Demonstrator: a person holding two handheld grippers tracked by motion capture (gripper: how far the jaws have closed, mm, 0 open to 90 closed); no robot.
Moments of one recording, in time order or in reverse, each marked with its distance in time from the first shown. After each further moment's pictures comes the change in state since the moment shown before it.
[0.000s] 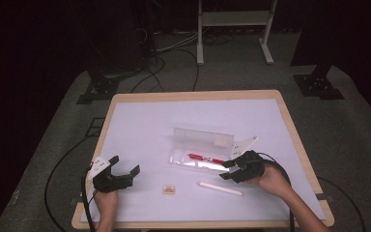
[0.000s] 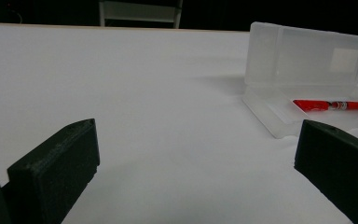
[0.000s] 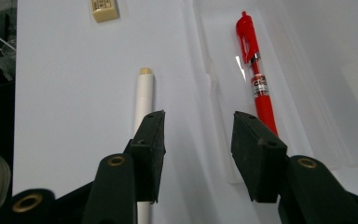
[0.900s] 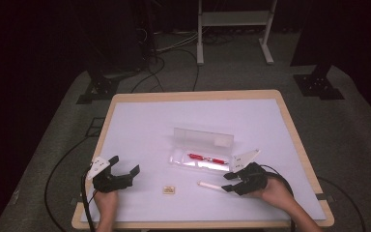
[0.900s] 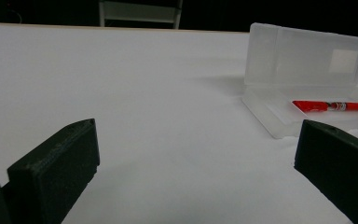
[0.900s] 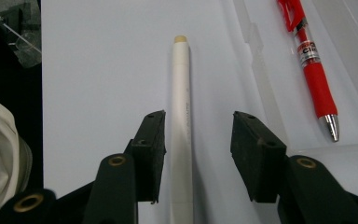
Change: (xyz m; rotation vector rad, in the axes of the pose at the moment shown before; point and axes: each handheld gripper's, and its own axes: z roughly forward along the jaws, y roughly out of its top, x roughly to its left) left arm 0.001 0.000 -0.001 -0.003 -0.002 0.001; right arm 0.023 -0.023 0.006 0.011 0.032 0.006
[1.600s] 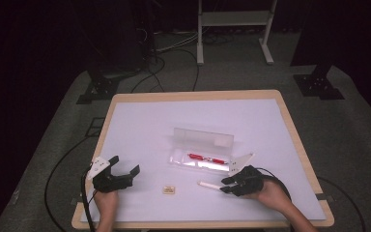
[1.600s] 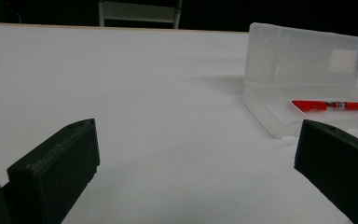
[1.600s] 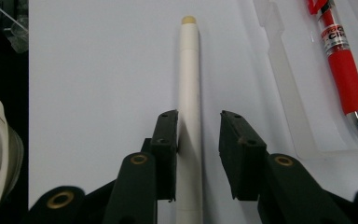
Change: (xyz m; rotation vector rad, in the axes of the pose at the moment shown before) left arm 0.000 0.000 0.000 0.001 -0.001 0.002; right arm 0.003 -0.003 0.016 0.044 0.002 -0.020
